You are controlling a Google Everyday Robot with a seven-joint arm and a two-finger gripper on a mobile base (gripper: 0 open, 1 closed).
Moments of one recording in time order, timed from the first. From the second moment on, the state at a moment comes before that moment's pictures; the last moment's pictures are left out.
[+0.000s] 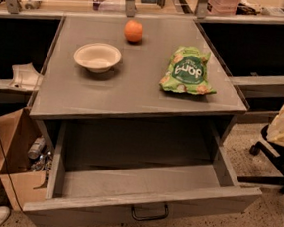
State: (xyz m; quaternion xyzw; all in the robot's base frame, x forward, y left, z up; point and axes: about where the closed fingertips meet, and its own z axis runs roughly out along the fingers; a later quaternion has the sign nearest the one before) arm 0.393 -0.265 0.936 -0.58 0.80 -0.08 0.13
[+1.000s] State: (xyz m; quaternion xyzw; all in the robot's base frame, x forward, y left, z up) arm 0.339 -0.259 0.862 -0.57 0.82 0.00 0.09
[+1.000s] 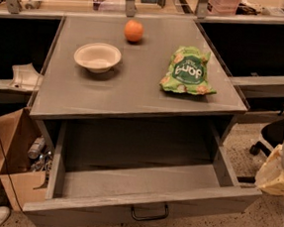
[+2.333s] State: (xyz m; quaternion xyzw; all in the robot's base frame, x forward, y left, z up) arm 0.311 -0.257 0.799 -0.53 0.84 0.06 0.06
